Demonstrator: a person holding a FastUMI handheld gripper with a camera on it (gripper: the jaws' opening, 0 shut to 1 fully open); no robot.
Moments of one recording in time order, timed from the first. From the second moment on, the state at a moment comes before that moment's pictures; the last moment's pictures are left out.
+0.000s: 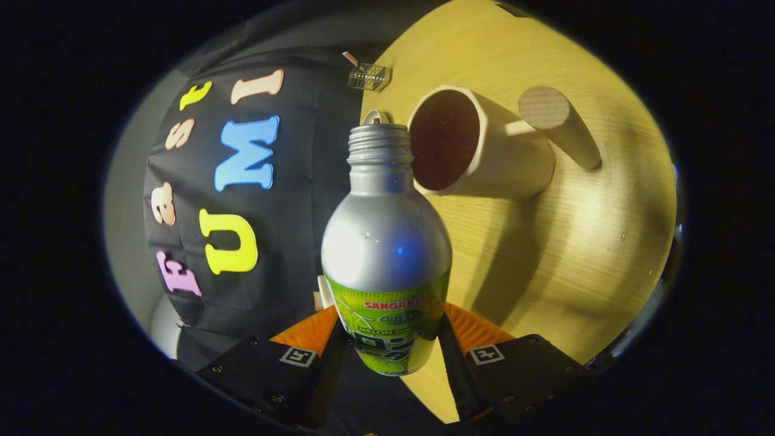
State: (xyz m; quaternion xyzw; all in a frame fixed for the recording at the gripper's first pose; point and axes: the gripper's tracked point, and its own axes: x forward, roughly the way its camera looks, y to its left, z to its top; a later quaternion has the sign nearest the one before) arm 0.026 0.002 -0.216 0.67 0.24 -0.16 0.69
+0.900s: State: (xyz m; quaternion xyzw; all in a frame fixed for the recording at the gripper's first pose) arm 0.036 -0.016 -0.229 0.30 0.27 -0.22 0.89
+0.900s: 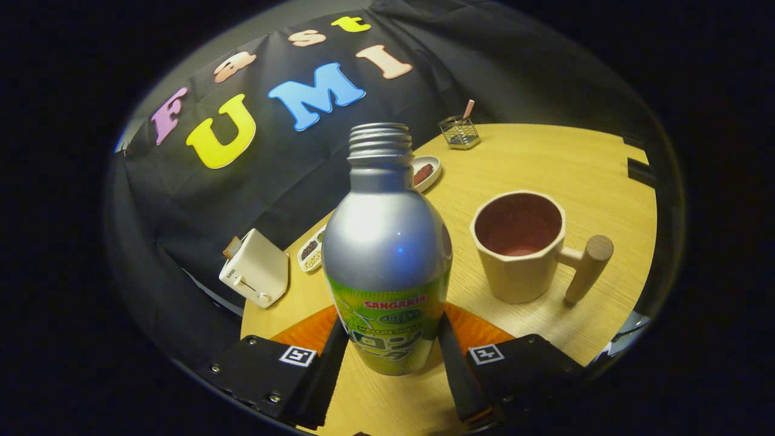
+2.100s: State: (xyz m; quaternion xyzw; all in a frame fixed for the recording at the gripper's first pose) arm 0.173 -0.050 -0.247 0.07 0.24 -0.20 0.95
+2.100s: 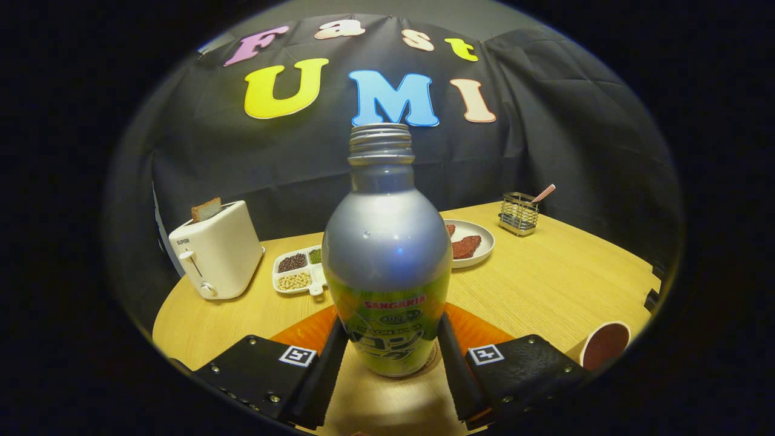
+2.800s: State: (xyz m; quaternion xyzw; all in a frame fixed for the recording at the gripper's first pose) arm 0.188 -0.051 -0.283 0.03 0.27 -0.18 0.95
